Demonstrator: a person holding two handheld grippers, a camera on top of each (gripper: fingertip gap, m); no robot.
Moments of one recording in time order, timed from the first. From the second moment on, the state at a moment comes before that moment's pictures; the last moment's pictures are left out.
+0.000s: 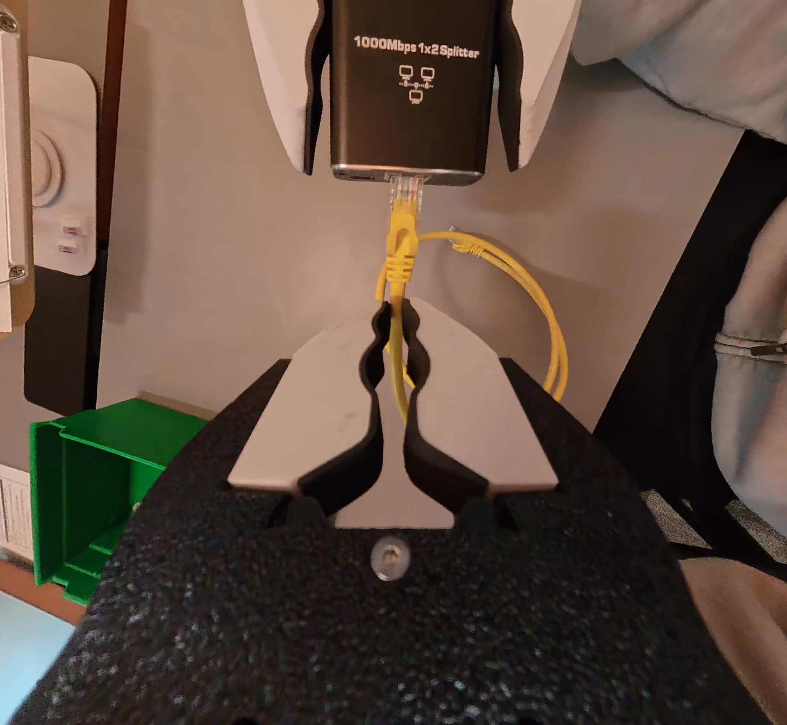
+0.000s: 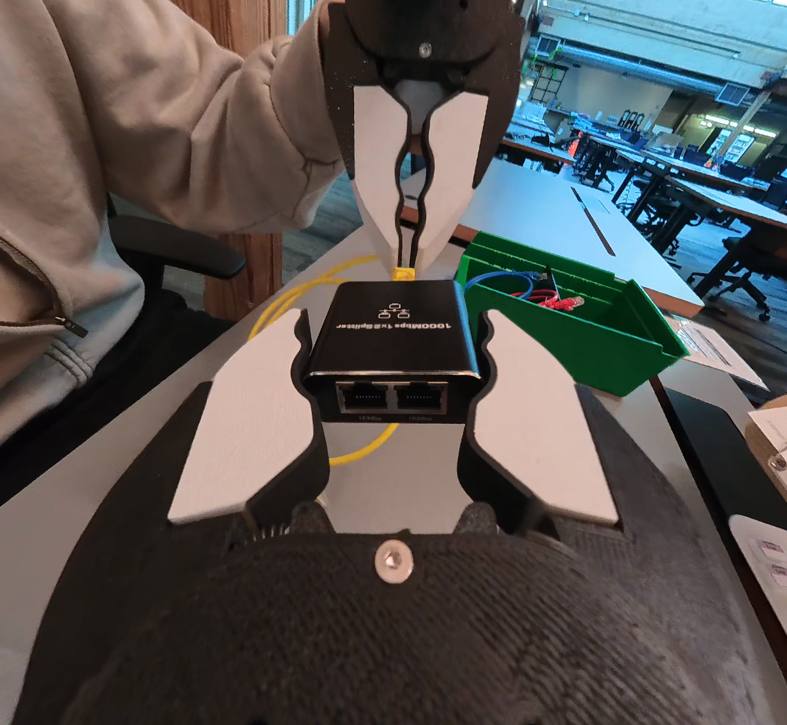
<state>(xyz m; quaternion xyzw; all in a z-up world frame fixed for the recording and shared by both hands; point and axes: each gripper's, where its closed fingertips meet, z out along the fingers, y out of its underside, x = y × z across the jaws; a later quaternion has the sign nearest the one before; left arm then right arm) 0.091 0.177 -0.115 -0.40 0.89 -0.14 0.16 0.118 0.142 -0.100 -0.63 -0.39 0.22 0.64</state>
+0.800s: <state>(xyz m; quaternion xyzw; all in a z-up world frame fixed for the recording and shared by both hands) 0.116 0.160 -0.083 -0.31 0.75 -0.50 0.30 0.130 0.134 -0.071 -0.58 -0.36 0.22 0.70</state>
